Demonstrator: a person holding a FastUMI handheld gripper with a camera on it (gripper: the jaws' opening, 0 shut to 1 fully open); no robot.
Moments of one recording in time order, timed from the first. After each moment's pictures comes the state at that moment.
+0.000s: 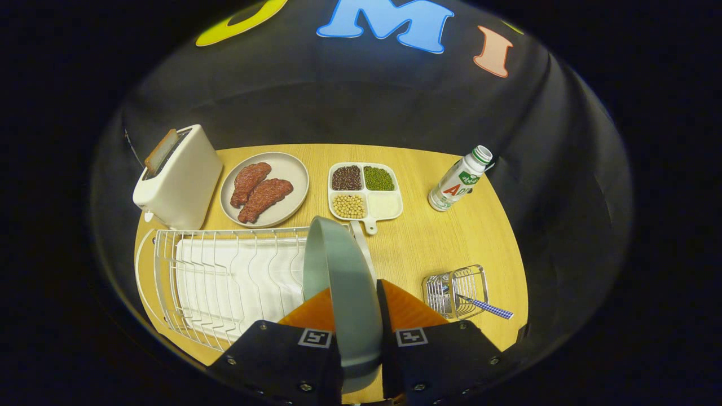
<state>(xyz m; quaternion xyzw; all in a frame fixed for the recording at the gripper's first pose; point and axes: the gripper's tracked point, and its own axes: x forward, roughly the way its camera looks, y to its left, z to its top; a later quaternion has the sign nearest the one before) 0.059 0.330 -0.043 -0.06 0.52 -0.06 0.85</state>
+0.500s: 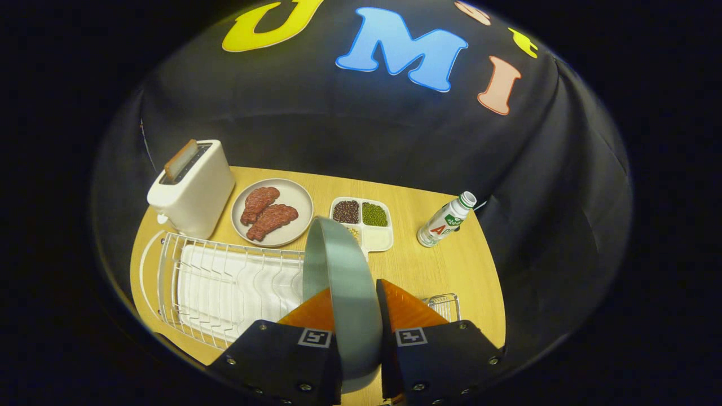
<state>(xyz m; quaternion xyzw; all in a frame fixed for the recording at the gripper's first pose) 0.062 0.326 0.022 -0.09 0.45 -0.02 0.89</state>
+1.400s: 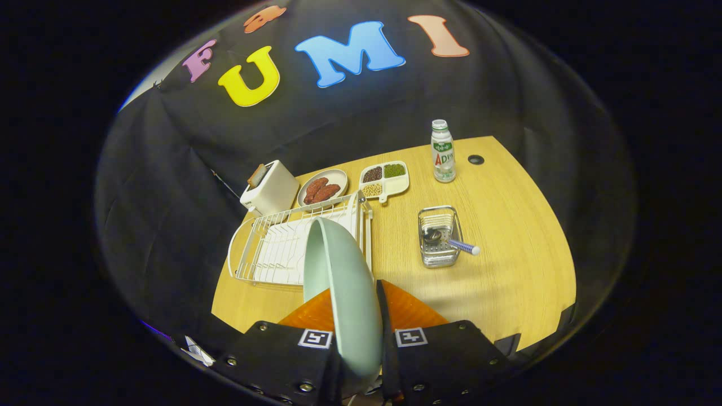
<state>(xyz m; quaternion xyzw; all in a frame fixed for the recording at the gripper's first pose) -0.129 0.212 0.011 0.16 0.44 0.15 0.87</state>
